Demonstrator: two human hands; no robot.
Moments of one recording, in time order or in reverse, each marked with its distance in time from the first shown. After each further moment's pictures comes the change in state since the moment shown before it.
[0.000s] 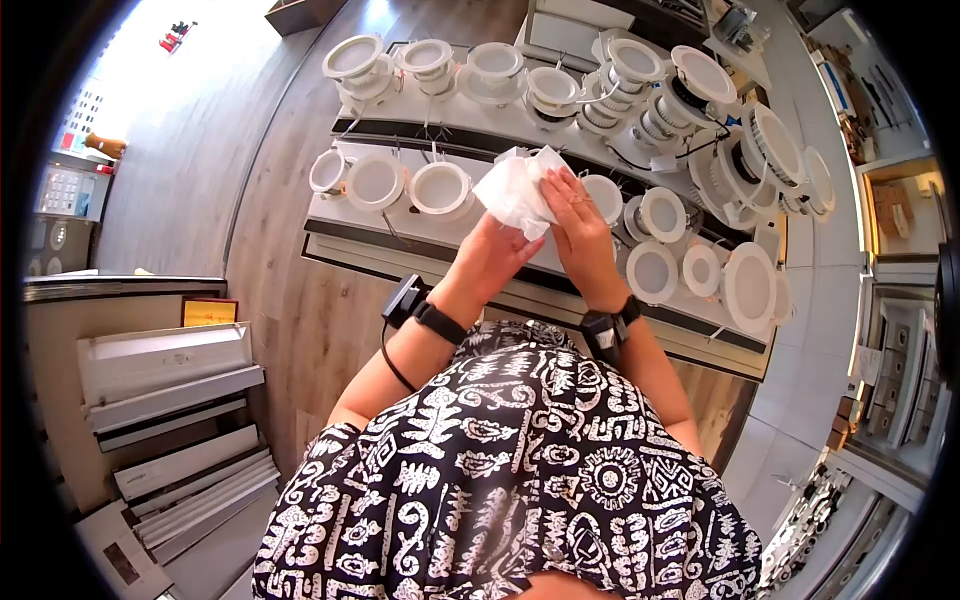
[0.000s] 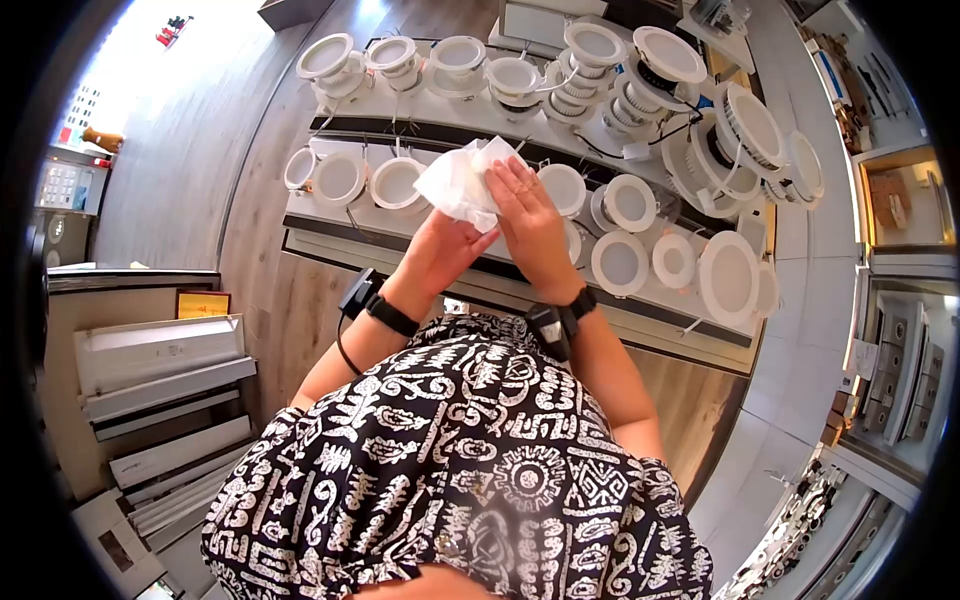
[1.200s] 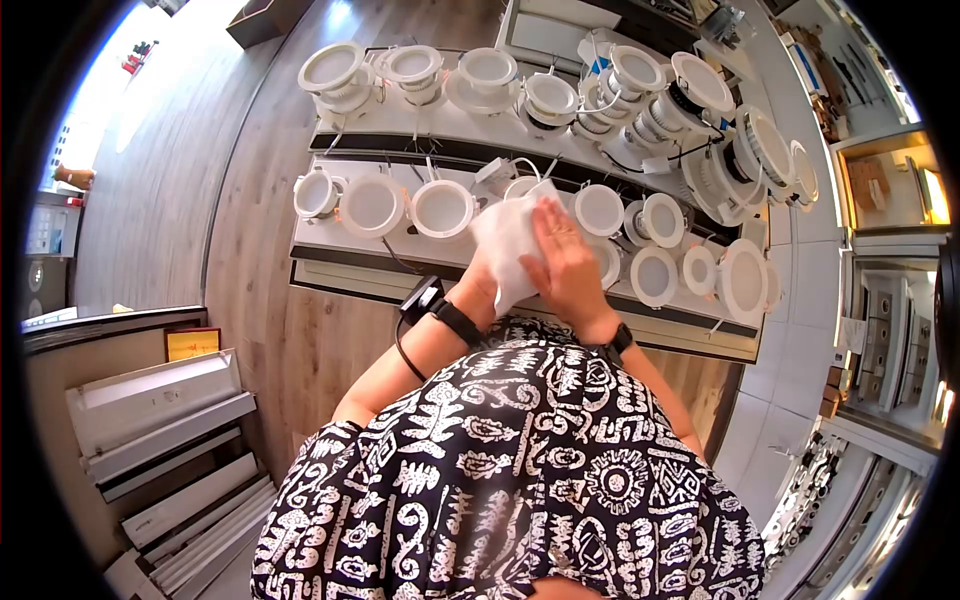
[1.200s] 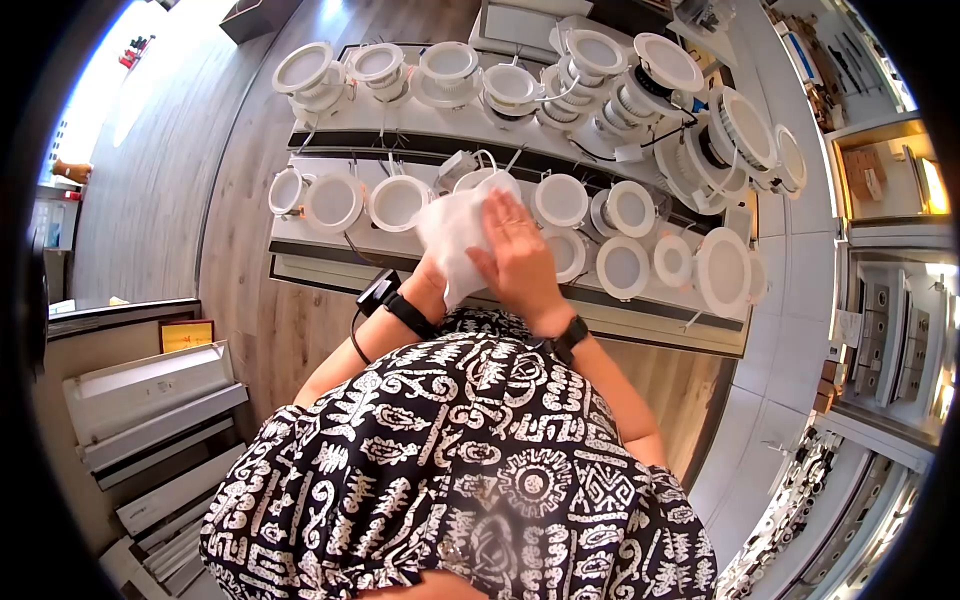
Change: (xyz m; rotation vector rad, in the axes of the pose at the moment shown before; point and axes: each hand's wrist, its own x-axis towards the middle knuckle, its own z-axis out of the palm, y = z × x) left_hand 0.036 -0.005 -0.047 0.139 -0.222 0.050; right_hand -0.003 -0.028 0.030 -0.175 -0.147 0.141
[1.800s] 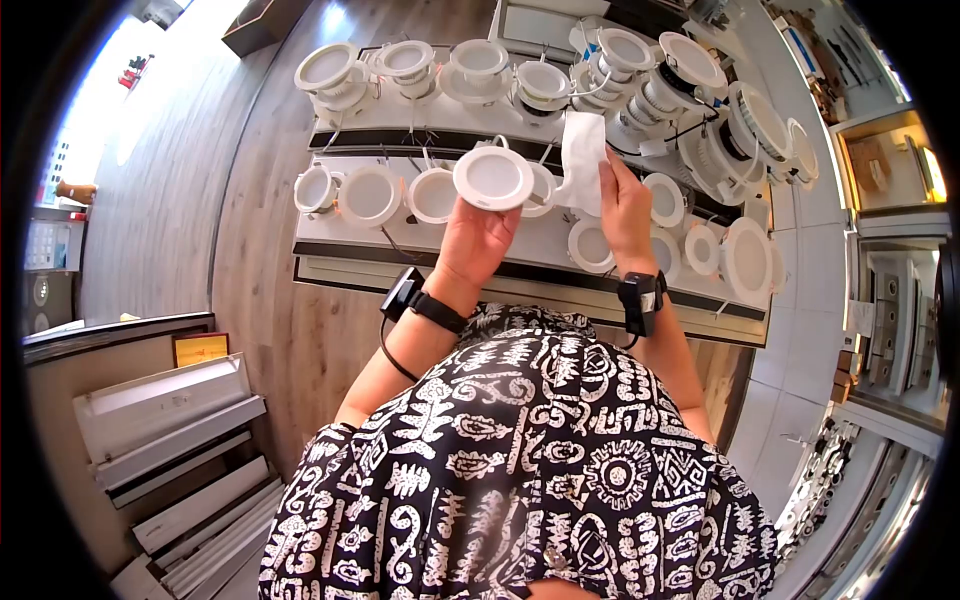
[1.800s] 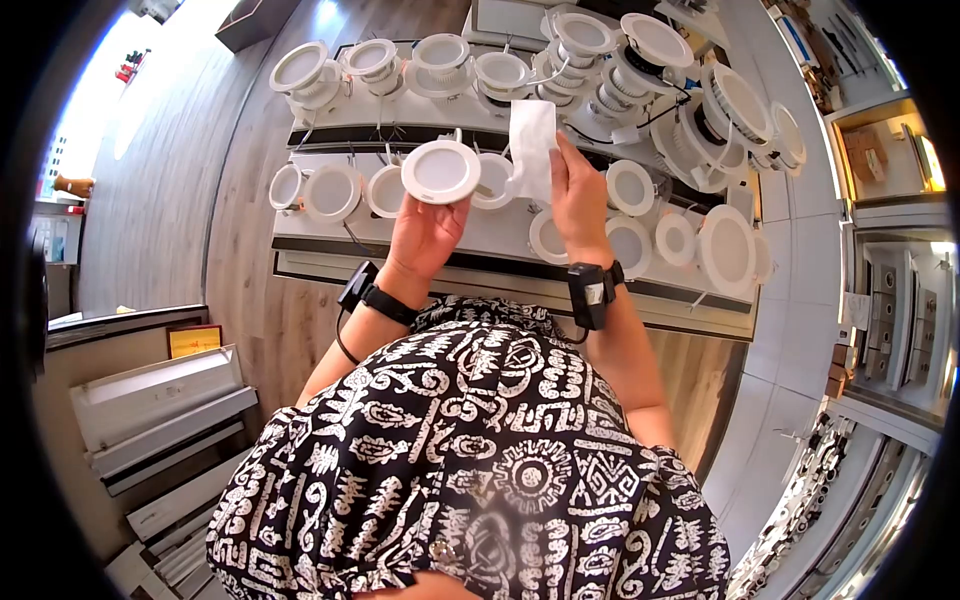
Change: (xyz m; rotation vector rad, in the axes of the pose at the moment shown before) left_hand -0.006 0.048 0.027 -0.417 0.092 0.085; right_hand 0.023 0.055 -0.034 0.237 0.261 0.398
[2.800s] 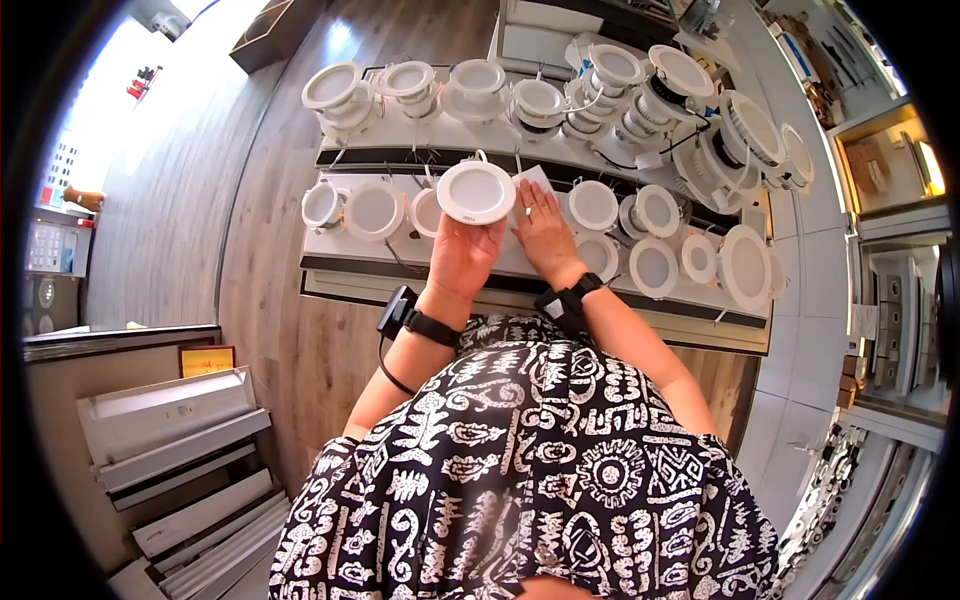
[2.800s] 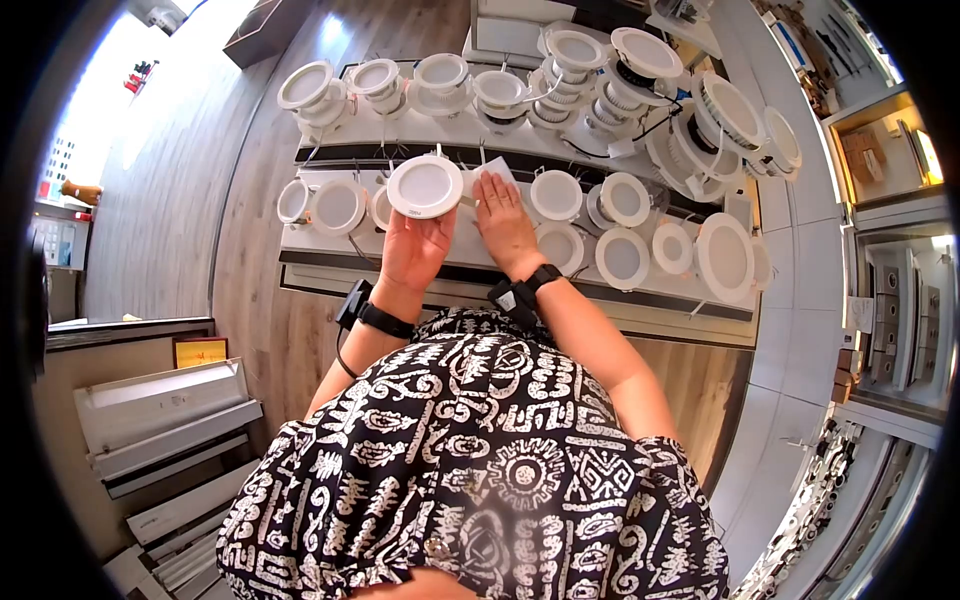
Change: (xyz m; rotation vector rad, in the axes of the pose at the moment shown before) left_hand -0.011 0.007 0.015 0.066 0.049 0.125; right_hand -0.037 0.041 0.099 -0.601 -0.262 -0.508
